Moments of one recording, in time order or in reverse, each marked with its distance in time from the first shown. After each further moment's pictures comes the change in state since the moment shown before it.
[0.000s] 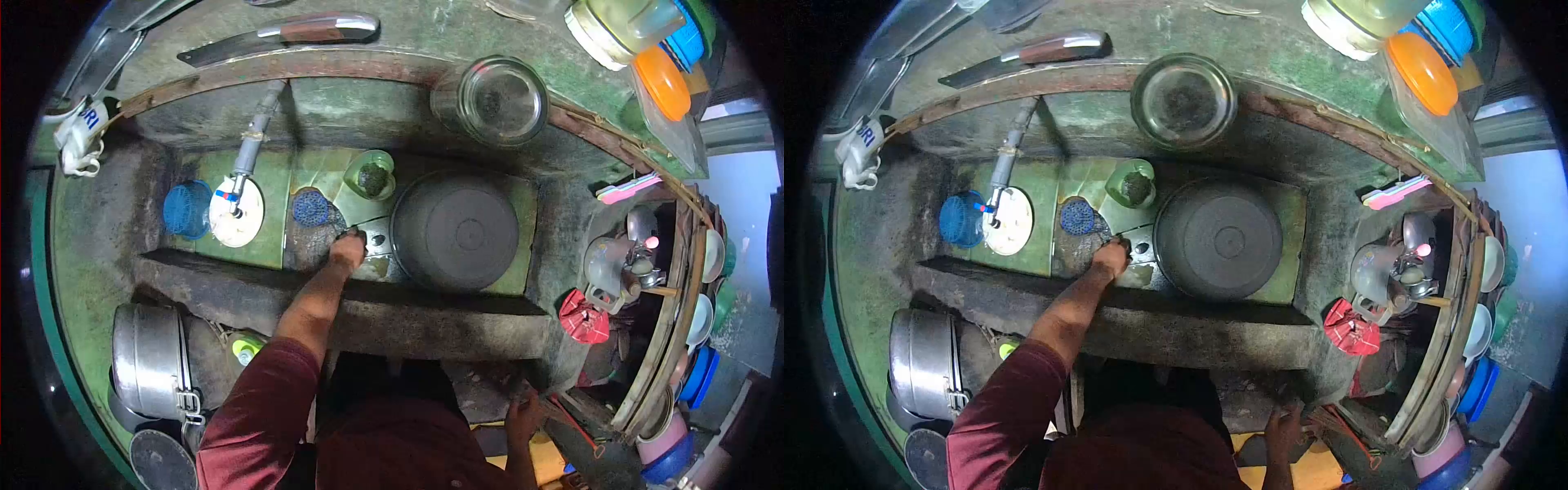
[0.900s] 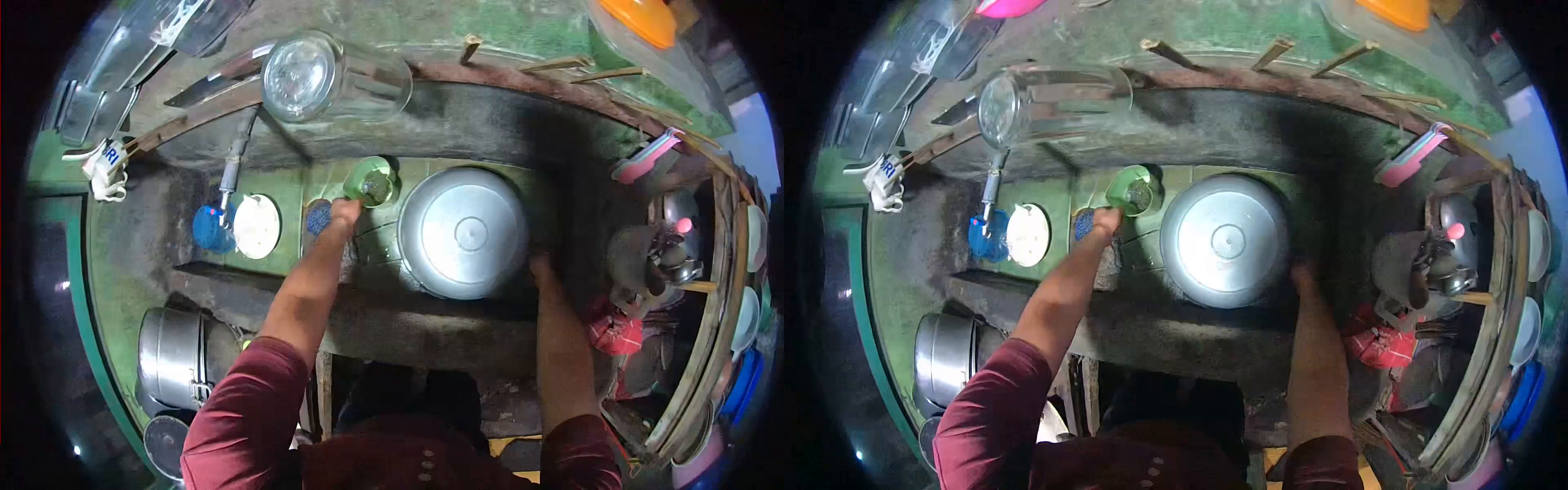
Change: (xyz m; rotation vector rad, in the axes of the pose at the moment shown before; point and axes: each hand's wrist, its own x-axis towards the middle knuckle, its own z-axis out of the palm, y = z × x) left_hand 0.086 -0.008 -0.071 -0.760 0.460 -0.559; right_hand 0.402 -0.042 0.247 0.457 -0.330 0.303
